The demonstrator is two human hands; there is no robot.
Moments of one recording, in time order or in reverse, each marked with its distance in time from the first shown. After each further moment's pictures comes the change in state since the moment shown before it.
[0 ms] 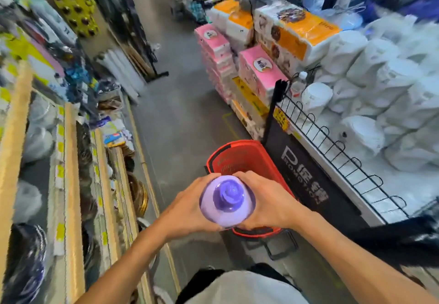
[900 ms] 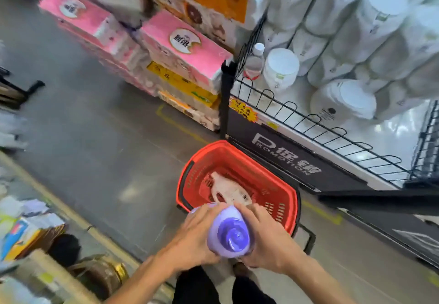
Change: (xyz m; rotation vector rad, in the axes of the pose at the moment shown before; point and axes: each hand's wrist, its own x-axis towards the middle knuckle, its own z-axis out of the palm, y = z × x) left_hand 0.314 -0.184 -0.002 0.273 -0.707 0.248; right_hand 0.155 0.135 0.082 0.175 0.162 0.662
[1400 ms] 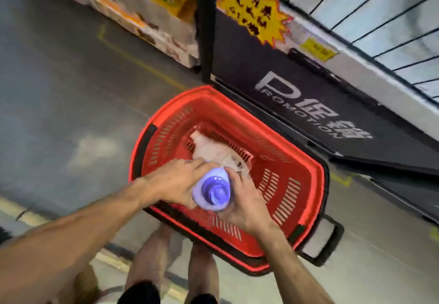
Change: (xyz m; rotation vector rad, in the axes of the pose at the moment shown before) left_hand 0.257 -0.243 0.110 0.436 -0.457 0.216; right_hand 0.184 0.217 0.195 0.105 0.030 0.351
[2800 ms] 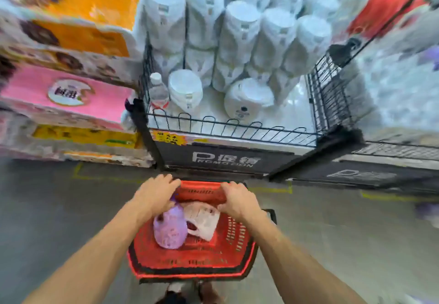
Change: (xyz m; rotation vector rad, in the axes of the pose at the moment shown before) left_hand -0.093 0.146 -0.252 0.542 -0.005 -0.085; right_hand -0.137 -0.134 -0.218 -0.181 0.167 0.402
